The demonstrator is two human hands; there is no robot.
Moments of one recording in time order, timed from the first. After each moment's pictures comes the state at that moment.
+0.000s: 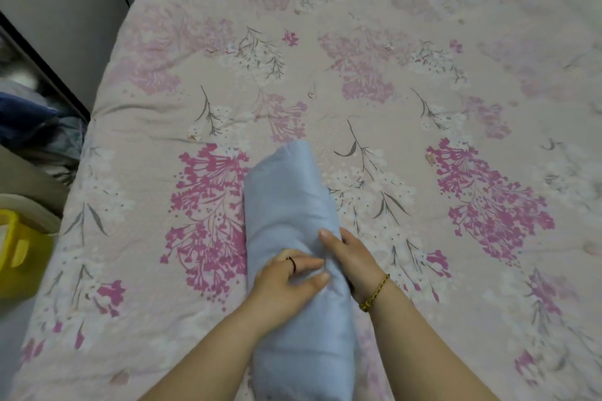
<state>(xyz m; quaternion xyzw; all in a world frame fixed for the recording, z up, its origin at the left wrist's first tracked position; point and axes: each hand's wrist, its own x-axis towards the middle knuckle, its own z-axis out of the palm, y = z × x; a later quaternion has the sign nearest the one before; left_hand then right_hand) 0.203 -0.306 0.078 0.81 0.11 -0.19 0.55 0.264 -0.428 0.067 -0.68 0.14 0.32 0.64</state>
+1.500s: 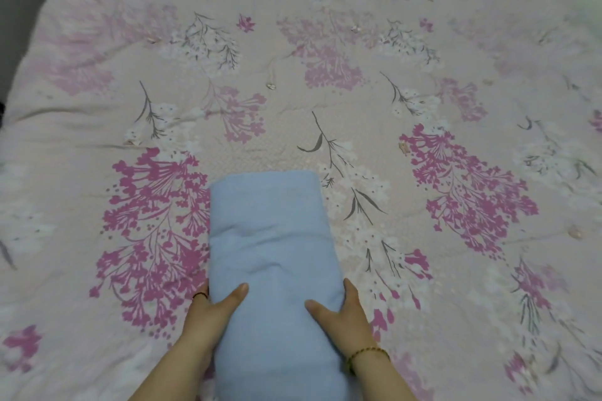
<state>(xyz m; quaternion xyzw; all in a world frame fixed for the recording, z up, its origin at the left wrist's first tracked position) 0.216 -0.305 -0.003 0.59 0.47 -0.16 0.64 0.230 -0.495 -0.006 -0.78 0.24 0.31 0.49</state>
